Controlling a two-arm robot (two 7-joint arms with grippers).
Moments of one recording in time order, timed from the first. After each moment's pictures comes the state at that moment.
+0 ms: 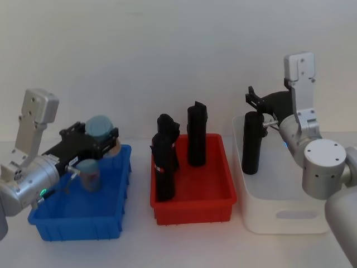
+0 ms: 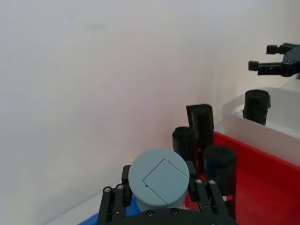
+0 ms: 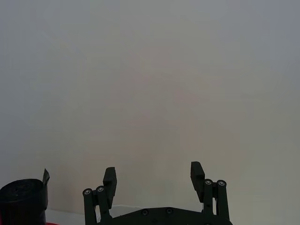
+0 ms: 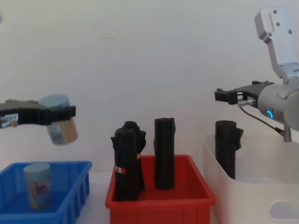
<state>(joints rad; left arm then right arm) -0.37 0.48 0.22 -1.41 -0.39 0.13 -0.38 0.67 0.00 -0.20 -0.94 -0.04 -0.01 -0.04</state>
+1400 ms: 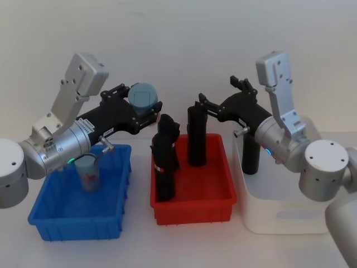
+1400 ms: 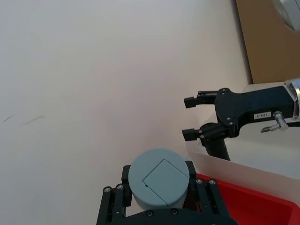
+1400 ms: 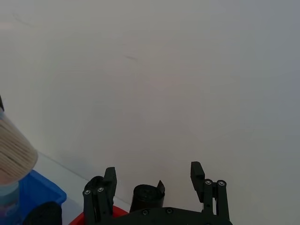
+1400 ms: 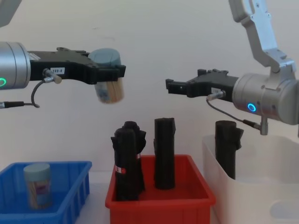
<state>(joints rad) -0.49 0.43 0.27 -1.49 -0.21 0.11 -0.54 0.61 0.01 -0.24 -1.09 0.00 -0.04 0.34</state>
